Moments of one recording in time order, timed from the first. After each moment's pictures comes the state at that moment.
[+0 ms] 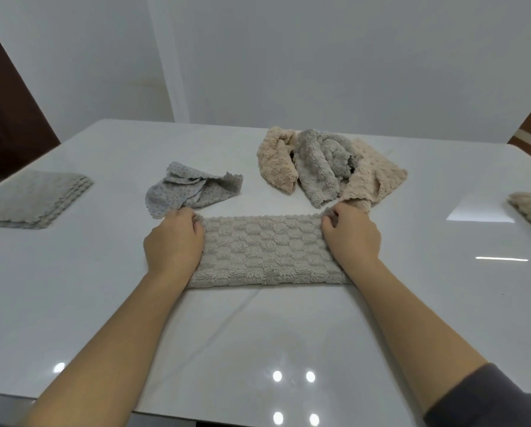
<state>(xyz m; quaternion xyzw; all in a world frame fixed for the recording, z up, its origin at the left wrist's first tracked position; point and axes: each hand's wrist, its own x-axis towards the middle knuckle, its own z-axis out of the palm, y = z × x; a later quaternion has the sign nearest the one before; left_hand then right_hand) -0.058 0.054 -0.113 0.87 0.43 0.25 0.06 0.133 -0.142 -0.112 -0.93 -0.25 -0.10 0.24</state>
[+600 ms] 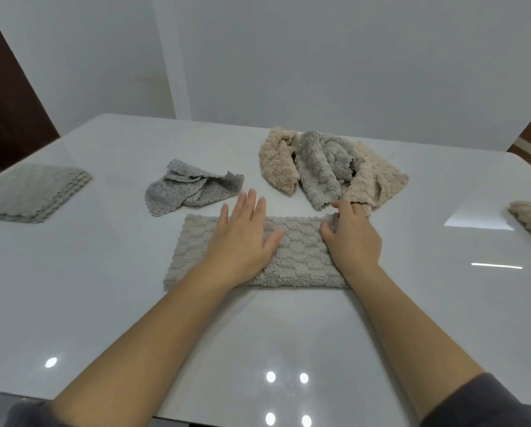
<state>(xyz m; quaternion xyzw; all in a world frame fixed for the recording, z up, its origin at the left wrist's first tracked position) -0.016 -0.005 -0.094 0.97 0.22 0.07 0.09 0.137 -0.142 -0.122 -0.93 -0.26 -0.13 0.23</state>
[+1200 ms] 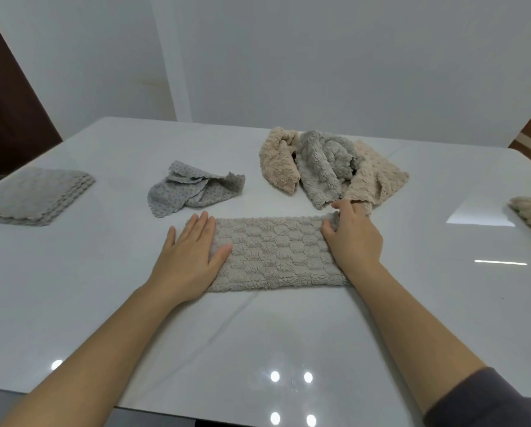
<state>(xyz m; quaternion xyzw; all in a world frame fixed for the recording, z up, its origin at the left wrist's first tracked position) -0.079 0.047 -0.126 0.96 0.28 0.02 0.09 0.133 -0.143 -0.118 -0.93 -0.26 -0.12 0.22</state>
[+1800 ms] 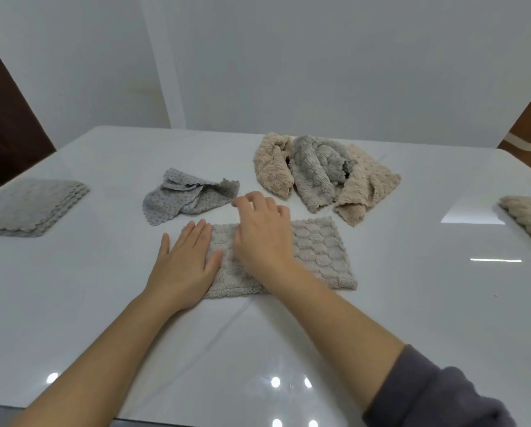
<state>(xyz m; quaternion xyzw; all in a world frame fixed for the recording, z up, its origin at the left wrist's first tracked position) -0.078 0.045 -0.128 0.95 0.28 0.05 0.10 0.041 -0.056 -0.088 -0.86 -0.45 -0.15 0.19</state>
